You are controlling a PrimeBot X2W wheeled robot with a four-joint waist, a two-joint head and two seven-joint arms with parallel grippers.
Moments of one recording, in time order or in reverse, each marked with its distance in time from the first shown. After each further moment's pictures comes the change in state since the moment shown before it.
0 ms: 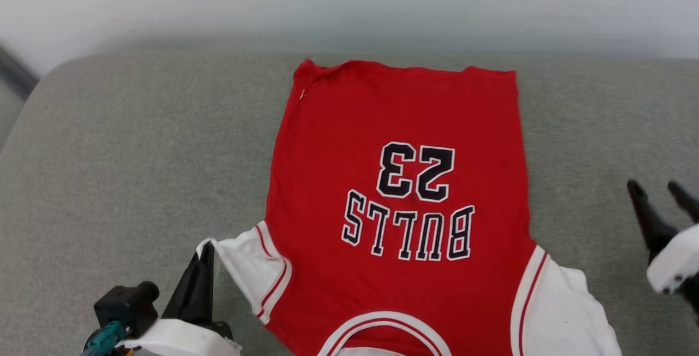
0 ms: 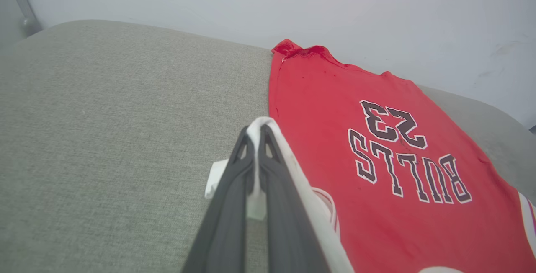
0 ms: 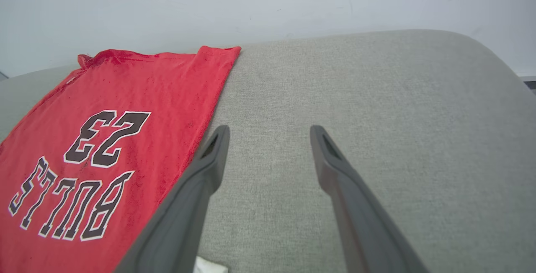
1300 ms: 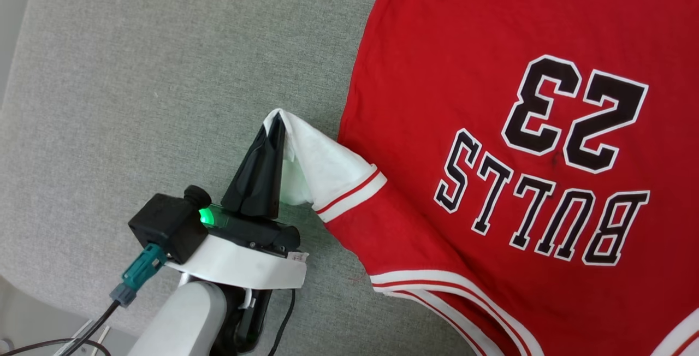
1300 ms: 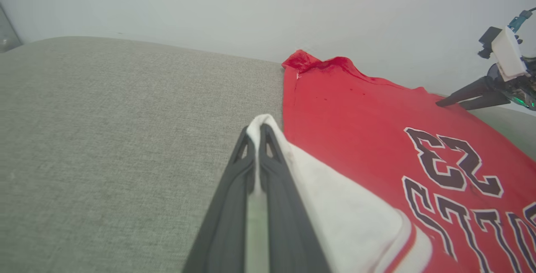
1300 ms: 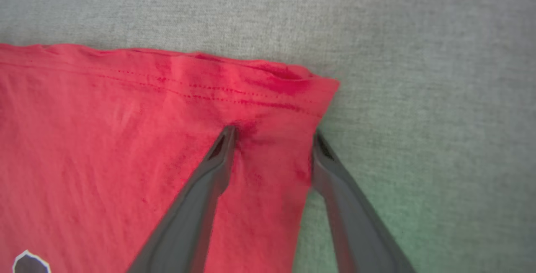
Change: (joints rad) left arm -0.341 -0.150 -0.071 -0.084 0.141 -0.134 -0.071; right arm -1.029 -0.030 -0.141 0.486 -0.261 0.001 0.875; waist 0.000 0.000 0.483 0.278
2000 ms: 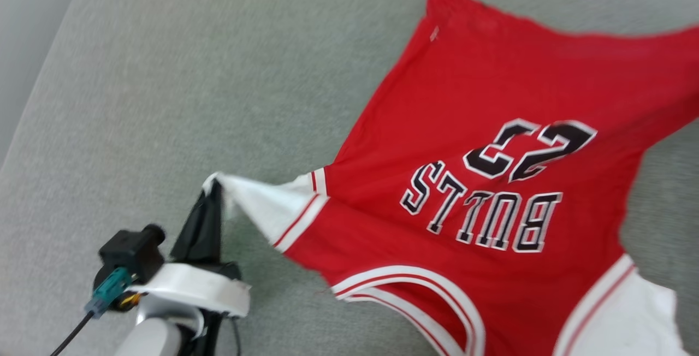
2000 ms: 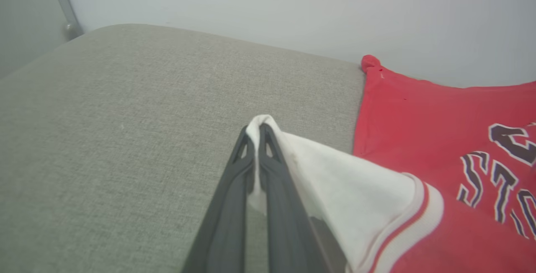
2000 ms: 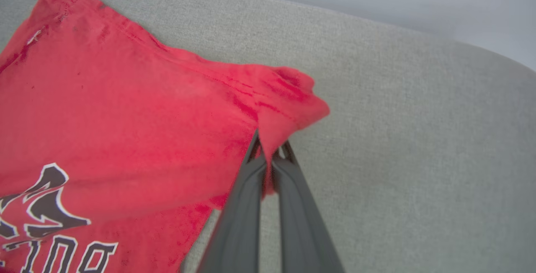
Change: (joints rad) left arm 0.112 0.059 0.083 0.178 -0.055 0.024 0.016; right arm 0.287 -0.141 0.229 -0.234 0.179 0.000 -0.104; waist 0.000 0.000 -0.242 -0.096
